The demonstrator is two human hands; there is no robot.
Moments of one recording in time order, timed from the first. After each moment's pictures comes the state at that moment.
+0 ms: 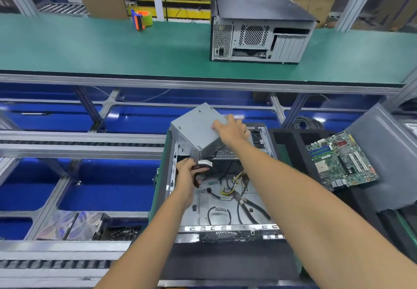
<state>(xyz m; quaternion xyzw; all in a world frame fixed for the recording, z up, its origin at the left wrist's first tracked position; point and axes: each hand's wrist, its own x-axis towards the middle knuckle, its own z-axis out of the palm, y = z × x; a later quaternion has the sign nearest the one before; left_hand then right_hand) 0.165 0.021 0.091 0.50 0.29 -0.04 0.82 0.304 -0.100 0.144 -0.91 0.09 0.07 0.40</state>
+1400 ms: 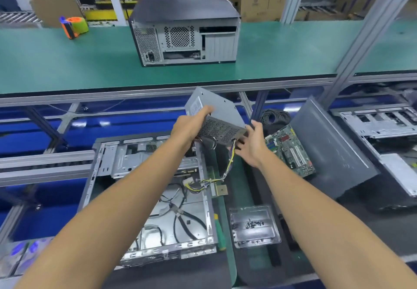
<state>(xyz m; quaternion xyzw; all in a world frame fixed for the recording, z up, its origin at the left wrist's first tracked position) 0.328 -0.195 0.195 0.78 0.21 -0.08 0.59 0.328 -0.391 0.127 -0.49 0.21 0.14 0.84</state>
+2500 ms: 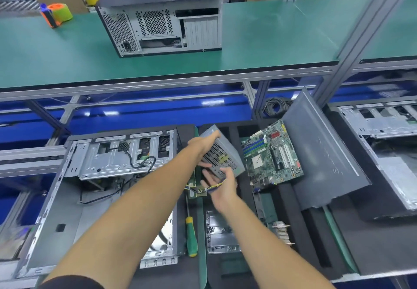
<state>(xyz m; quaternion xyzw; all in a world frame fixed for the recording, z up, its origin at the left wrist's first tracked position) 0.359 -0.314 0.110 0.75 0.31 -0.27 0.51 0.259 -0.392 0.038 -0.26 0.37 0.15 0.88</state>
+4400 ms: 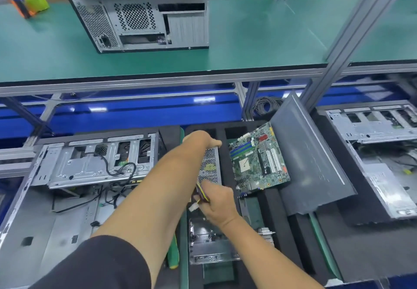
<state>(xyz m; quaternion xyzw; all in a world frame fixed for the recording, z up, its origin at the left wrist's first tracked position) 0.433 -0.364 0.094 0.88 0.09 -0.47 0.05 0.238 -0.446 0.034 -0.90 -0.18 -0.12 0.39</state>
